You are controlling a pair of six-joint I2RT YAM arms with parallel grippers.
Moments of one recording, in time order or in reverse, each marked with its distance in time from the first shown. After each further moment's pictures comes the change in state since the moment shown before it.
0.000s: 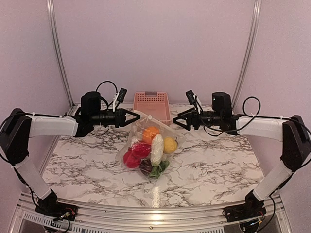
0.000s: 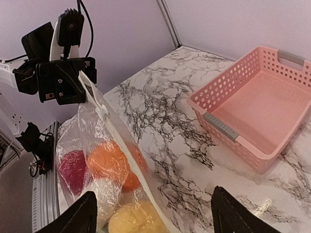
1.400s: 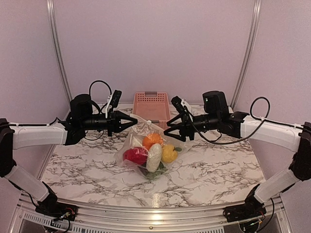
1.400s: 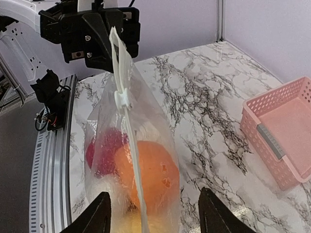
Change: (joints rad) left arm -0.059 -0.216 -0.143 0.039 0.069 0.248; right arm 0.244 -0.159 0.069 -0.317 0.112 -0.278
